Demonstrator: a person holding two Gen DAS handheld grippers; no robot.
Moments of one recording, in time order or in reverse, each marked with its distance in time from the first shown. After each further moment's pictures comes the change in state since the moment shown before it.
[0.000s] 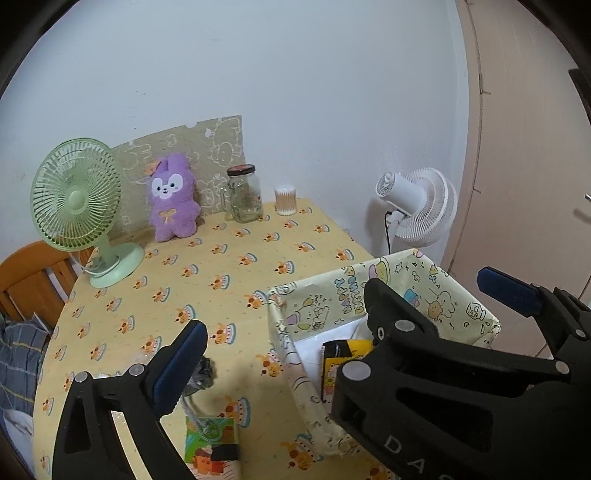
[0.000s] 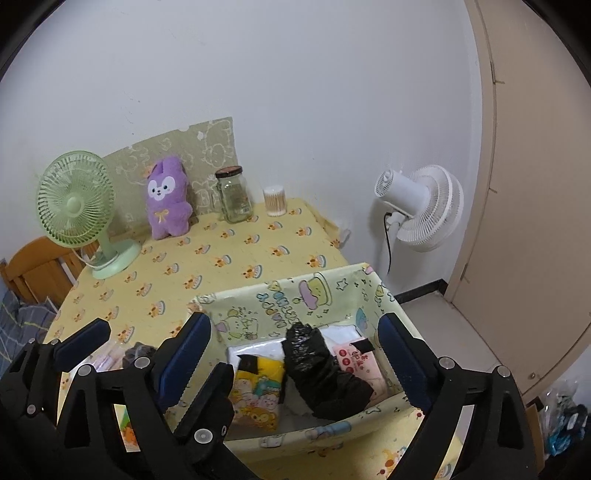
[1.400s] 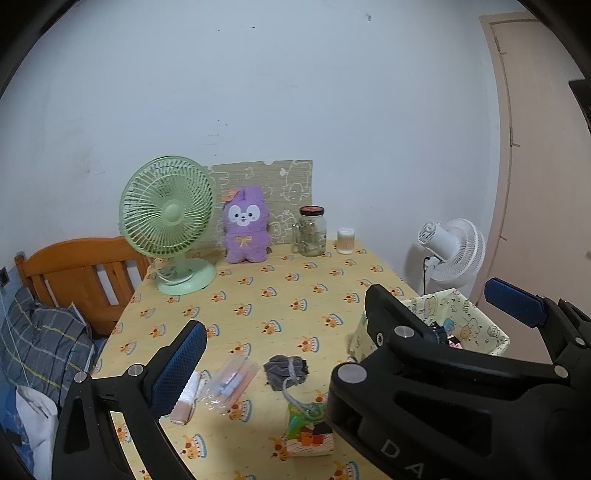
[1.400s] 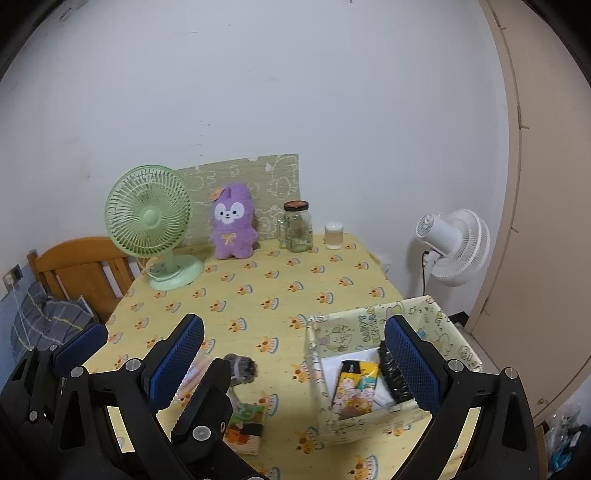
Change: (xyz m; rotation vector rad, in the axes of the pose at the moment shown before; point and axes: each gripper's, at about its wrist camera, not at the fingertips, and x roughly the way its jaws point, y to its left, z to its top) left arm -0.092 0.087 -0.014 -0.103 -0.145 0.115; right arm -0.075 0.103 0.002 -0.073 -0.110 0.094
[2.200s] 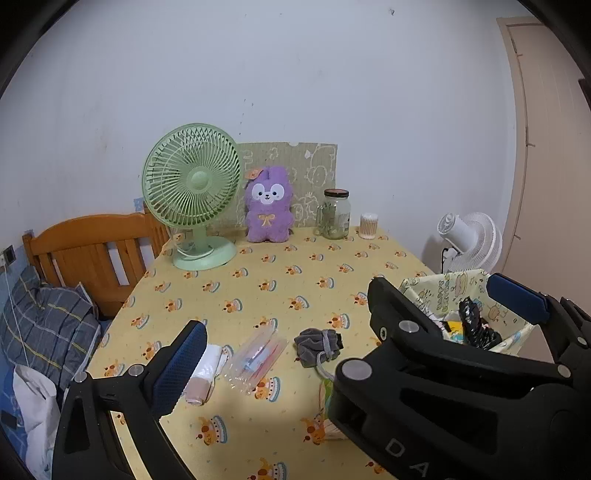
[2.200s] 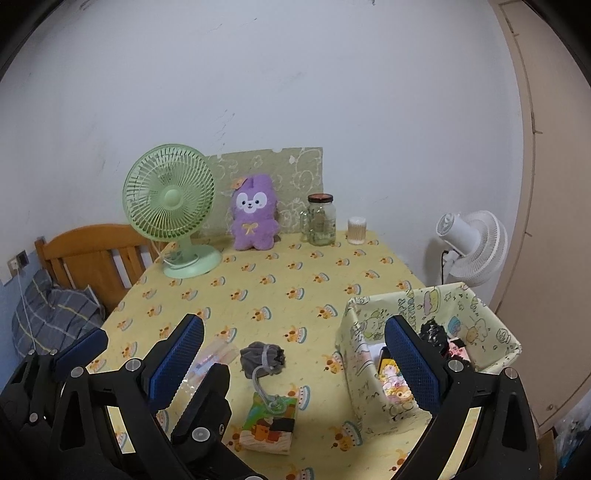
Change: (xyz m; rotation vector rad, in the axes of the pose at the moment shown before) left arm 0.014 0.035 -0.043 -0.037 0.020 0.034; right arm 0.018 0.036 -0.037 -0.036 -0.014 0.038
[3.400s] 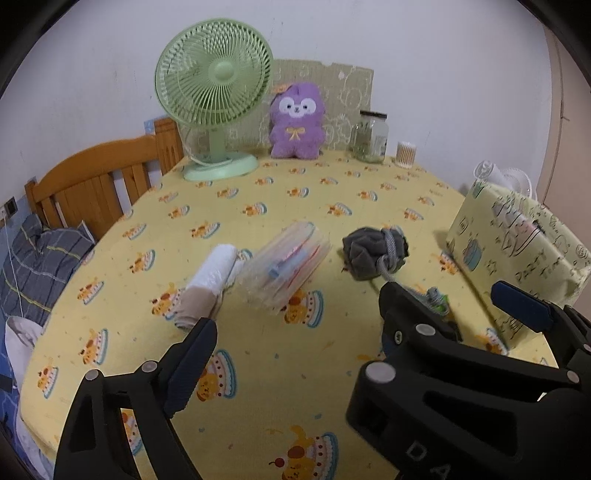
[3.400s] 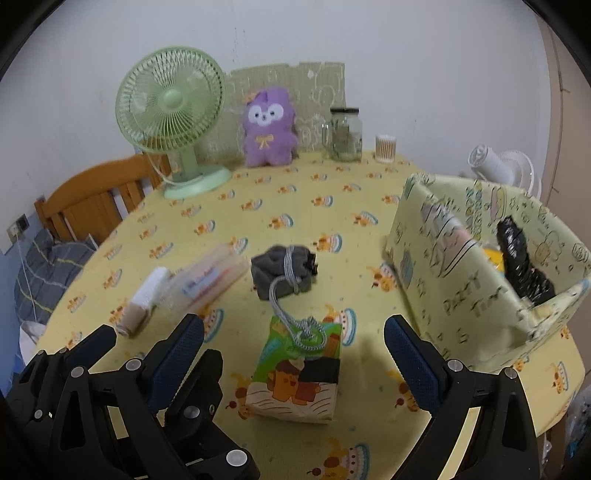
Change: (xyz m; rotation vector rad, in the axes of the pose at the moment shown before) left arm 0.076 0.035 -0.081 -0.057 0.219 0.055; right arm 0.087 0.022 -0.085 0.003 0.240 0.044
